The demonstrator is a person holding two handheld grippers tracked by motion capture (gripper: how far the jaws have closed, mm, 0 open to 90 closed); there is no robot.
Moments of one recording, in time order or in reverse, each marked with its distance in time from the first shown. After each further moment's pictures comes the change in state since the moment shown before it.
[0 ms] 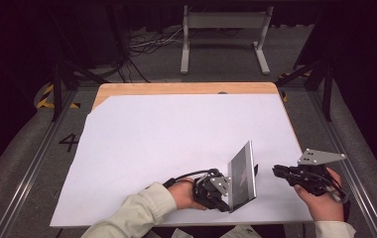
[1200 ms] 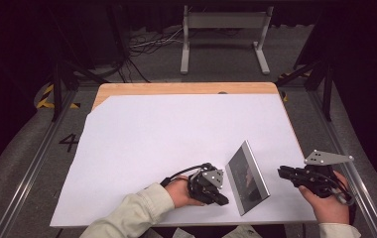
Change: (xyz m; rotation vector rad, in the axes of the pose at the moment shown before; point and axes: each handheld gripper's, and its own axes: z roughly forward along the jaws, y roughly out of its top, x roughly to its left) left arm 0.000 -0.016 -0.024 -0.094 0.090 -0.082; right arm -0.004 -0.007 -0.009 0.004 -0.035 0.094
